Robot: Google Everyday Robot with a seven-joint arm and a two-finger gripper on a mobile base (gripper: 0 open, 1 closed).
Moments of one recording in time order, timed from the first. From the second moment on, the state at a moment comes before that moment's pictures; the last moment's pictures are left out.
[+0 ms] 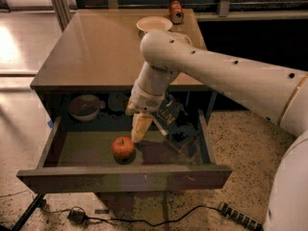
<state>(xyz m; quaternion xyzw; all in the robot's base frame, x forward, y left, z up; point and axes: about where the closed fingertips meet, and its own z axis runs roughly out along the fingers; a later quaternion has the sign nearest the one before) 0.548 0.052 0.730 -0.77 0.61 0.17 0.12</state>
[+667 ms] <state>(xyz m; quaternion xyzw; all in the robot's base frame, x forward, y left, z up) 0.548 0.051 0.734 -0.77 0.61 0.16 0.12</state>
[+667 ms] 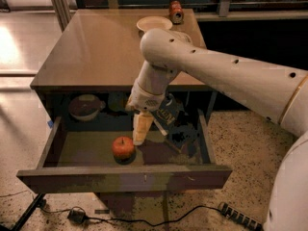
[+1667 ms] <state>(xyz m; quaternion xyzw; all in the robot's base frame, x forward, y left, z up) 0.538 0.072 0.703 -0.78 0.59 0.18 0.09</state>
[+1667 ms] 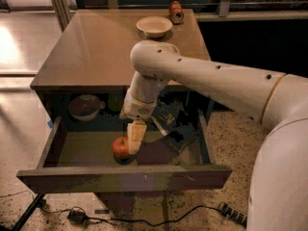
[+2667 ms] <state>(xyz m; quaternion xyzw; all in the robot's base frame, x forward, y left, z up) 0.540 0.083 0.686 -0.78 0.59 0.19 0.09</state>
